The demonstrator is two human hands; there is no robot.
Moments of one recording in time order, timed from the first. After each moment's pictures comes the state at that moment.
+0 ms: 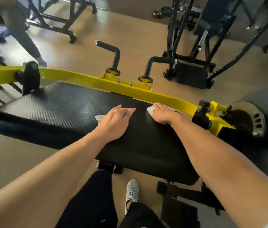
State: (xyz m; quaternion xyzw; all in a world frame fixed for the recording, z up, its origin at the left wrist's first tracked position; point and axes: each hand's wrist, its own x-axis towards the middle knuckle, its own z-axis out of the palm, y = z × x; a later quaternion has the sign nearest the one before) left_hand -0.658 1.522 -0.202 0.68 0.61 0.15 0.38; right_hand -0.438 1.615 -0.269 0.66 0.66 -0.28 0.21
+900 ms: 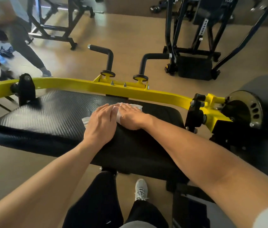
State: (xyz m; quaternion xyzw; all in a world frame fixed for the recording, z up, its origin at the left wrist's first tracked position) left_hand -0.652 1.525 -0.216 0.68 0.68 0.20 0.21; right_hand -0.513 1.590 -0.249 0.52 0.78 -0.34 0.11
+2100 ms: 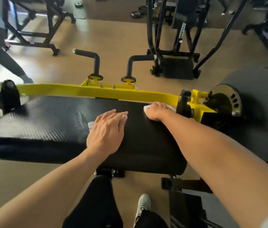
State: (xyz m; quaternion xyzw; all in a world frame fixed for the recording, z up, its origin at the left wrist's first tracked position) left_hand -0.619 1.485 -0.187 0.75 0.63 0.14 0.16; right_hand -0.409 1.597 -0.260 0.76 0.56 -0.28 0.17
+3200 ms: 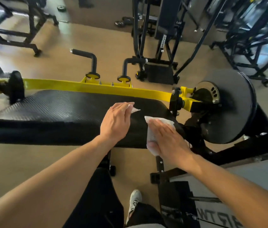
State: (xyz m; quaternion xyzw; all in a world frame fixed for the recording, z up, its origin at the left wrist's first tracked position) left_hand -0.649 1.463 -0.202 0.77 0.51 0.32 0.23; right_hand -0.443 1.361 -0.202 0.61 0.79 0.00 0.03
